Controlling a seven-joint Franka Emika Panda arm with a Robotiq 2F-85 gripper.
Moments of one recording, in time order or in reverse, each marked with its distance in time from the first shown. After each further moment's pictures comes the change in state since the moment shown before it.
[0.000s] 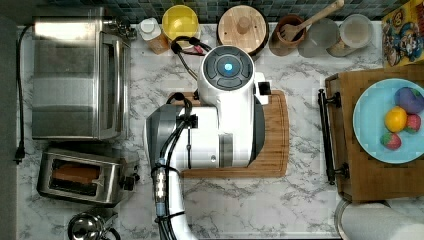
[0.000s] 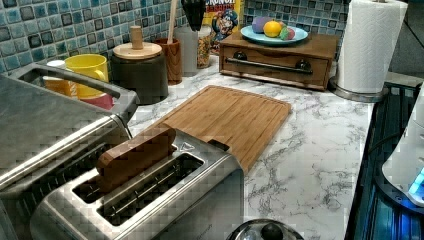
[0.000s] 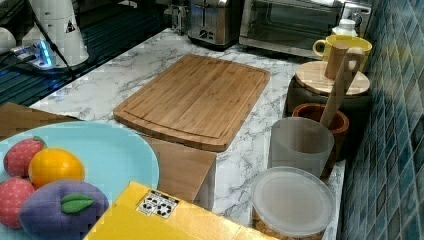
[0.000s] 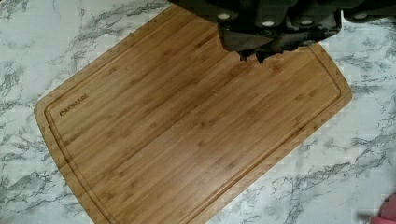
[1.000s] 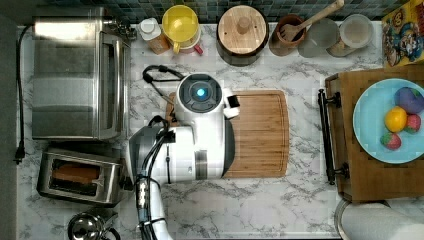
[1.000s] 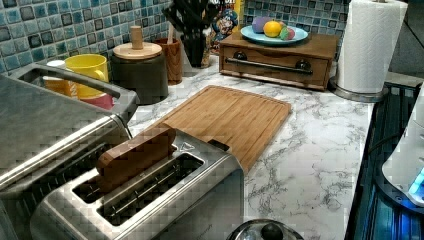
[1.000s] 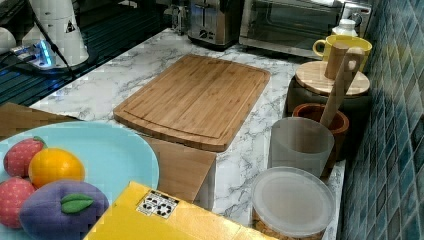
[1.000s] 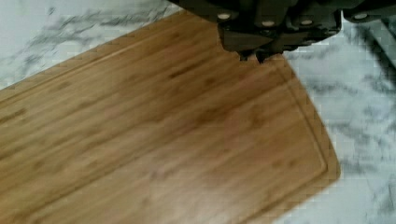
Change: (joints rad) arm 0.013 -0.034 0.096 -0.220 0.103 0.148 -0.138
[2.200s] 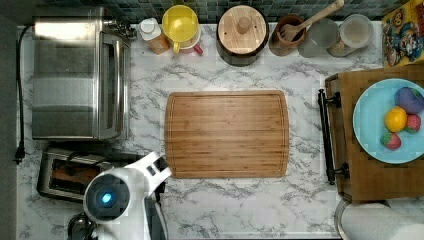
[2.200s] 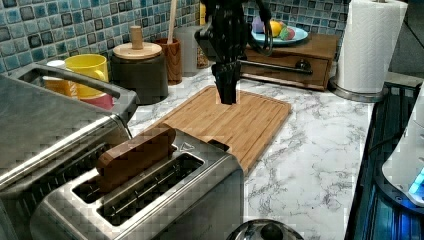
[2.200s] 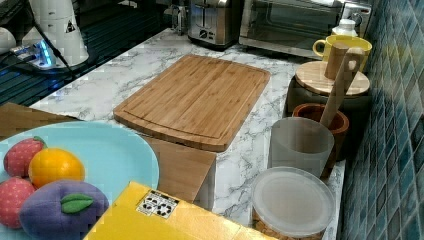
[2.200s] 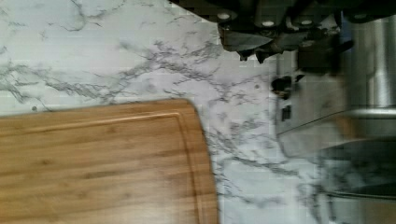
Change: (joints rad) arm 0.200 -0.341 0.163 -0.336 0.084 0.100 -0.071
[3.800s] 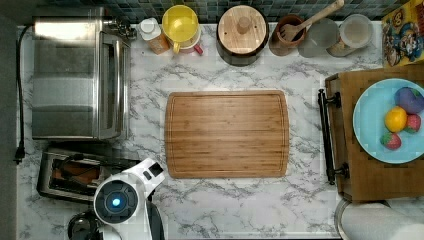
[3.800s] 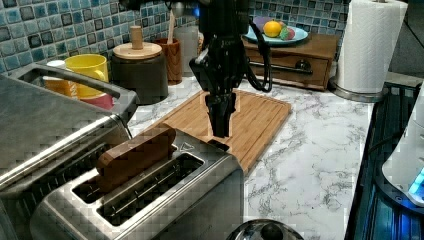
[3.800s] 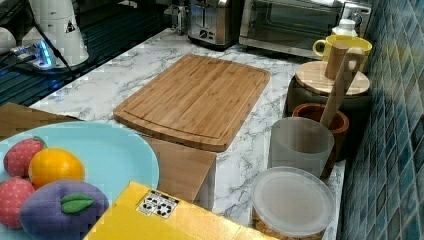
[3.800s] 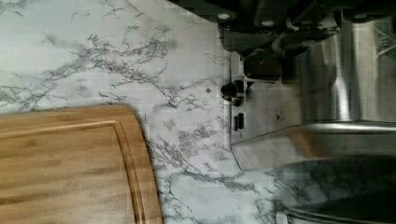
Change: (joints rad) arm 0.061 0.067 -0.004 -0.088 0.152 0.188 -0.032
